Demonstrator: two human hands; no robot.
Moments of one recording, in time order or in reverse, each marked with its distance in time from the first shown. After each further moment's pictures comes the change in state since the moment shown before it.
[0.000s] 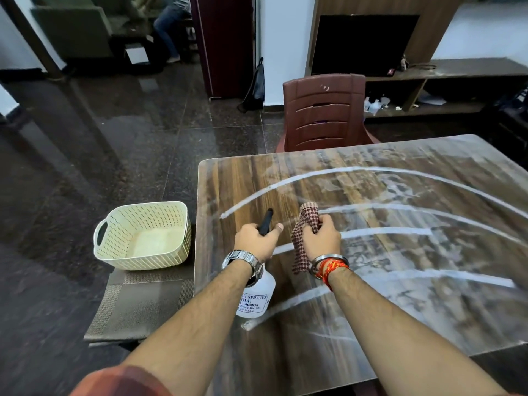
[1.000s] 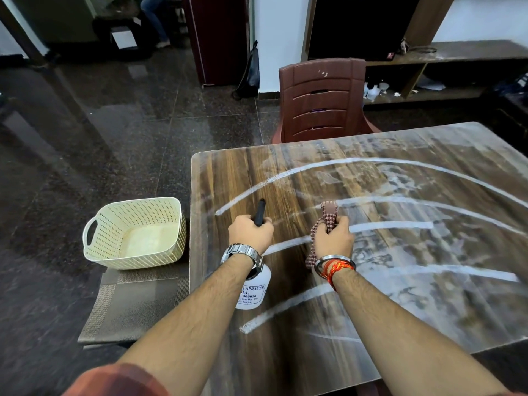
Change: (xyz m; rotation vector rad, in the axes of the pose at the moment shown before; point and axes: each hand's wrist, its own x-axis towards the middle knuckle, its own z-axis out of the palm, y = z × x) left_hand 0.018 0.009 0.002 0.004 0.102 -0.039; right_hand 0.021 0.027 0.003 -0.056 0.203 0.102
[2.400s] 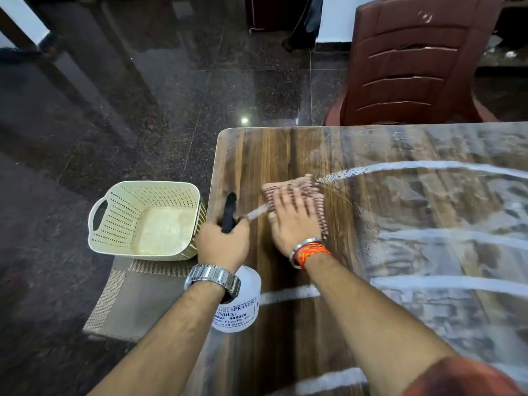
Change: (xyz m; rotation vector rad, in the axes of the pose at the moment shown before) left_hand 0.117 -0.035 -0.028 -0.107 0.321 -0.224; right_hand 0.063 -0.030 0.215 -0.709 -0.566 -0.863
